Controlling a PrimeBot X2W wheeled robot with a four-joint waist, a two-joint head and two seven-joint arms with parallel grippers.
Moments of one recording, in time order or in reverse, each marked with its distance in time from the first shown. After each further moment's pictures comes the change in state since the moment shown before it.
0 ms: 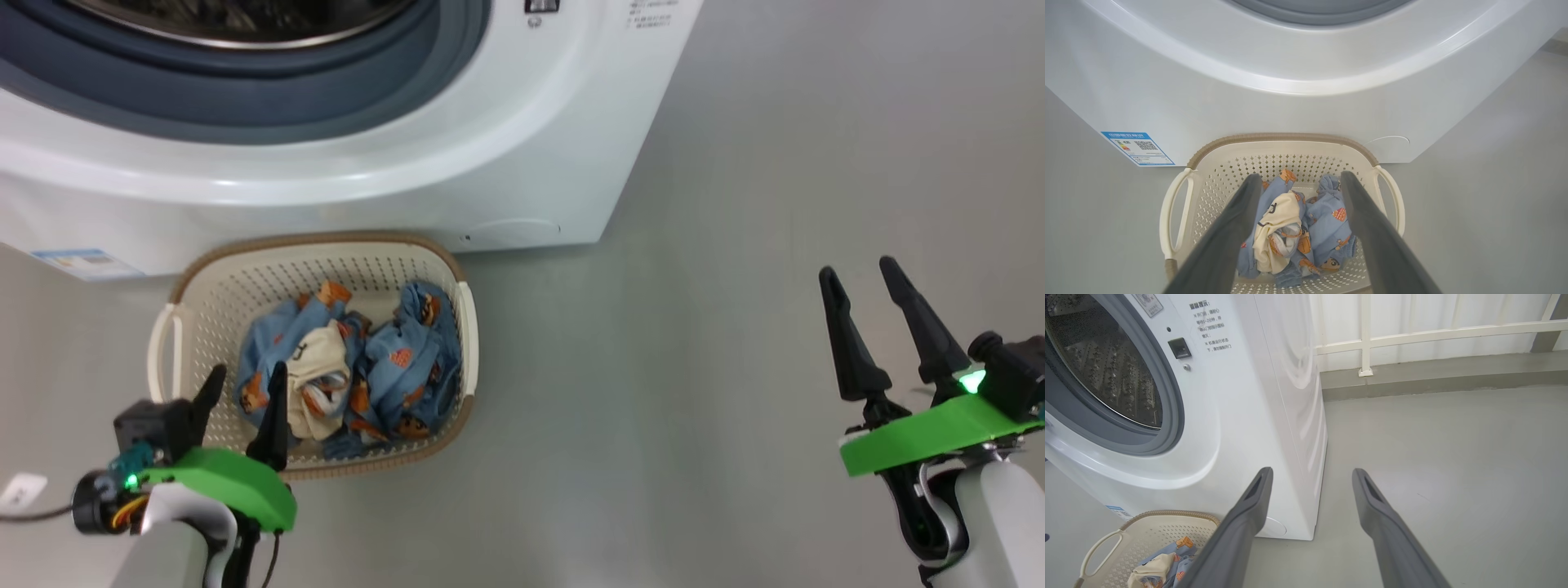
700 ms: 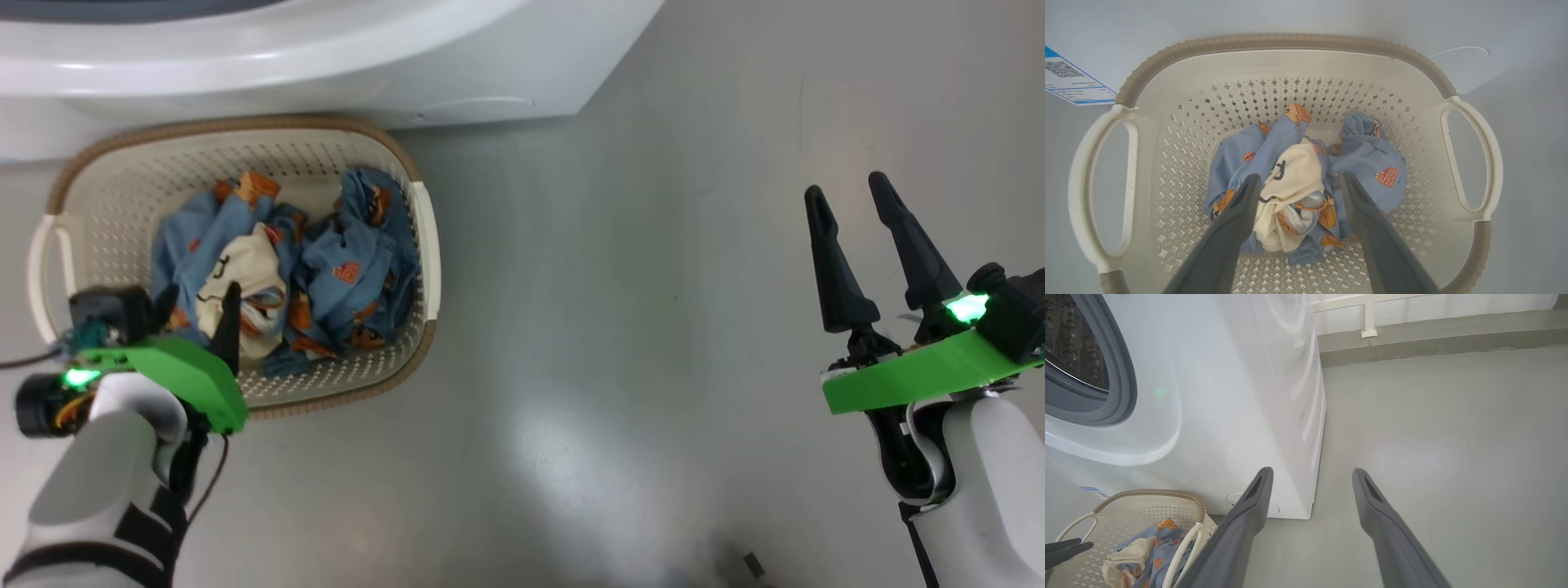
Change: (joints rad) left arm -0.390 0.054 -0.139 0.450 -0.067 -0.001 0.000; right arm -0.128 0.026 0.025 -0.037 0.000 0.000 0.000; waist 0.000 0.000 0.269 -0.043
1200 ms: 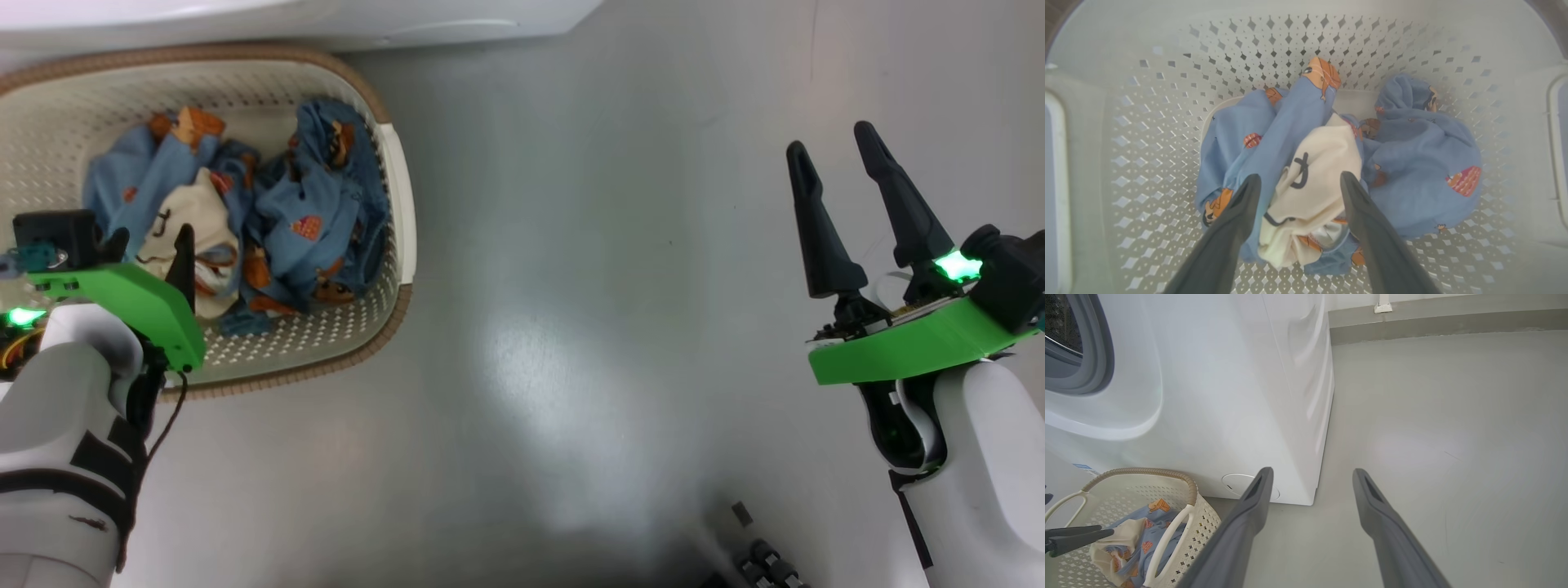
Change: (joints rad) left arm -0.219 0.029 -0.088 0.196 -0.056 0.000 0.037; right arm -0.074 -0.006 0.044 -0.032 -0.006 0.000 -0.001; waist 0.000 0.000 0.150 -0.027
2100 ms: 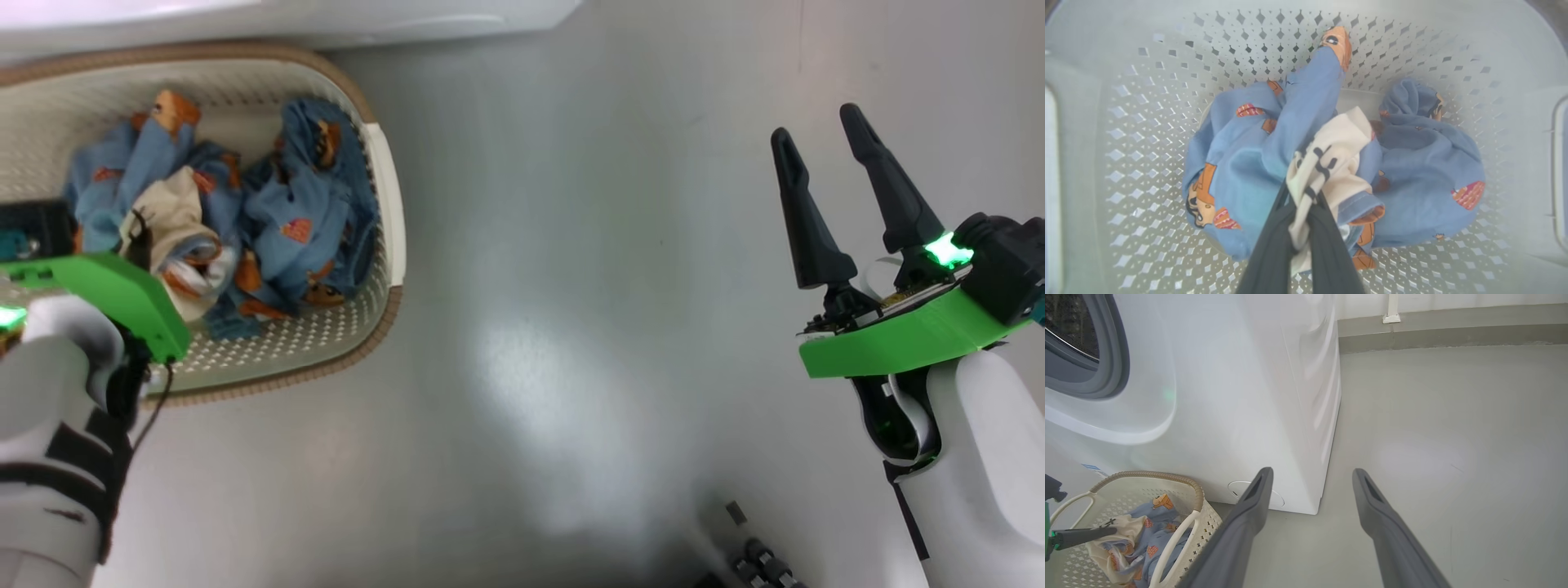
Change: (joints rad) left arm -0.039 0.034 -0.116 0.017 -0.176 0.000 0.067; right arm -0.029 -0.007 0.034 -0.016 -0.001 0.000 -0.006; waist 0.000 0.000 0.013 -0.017
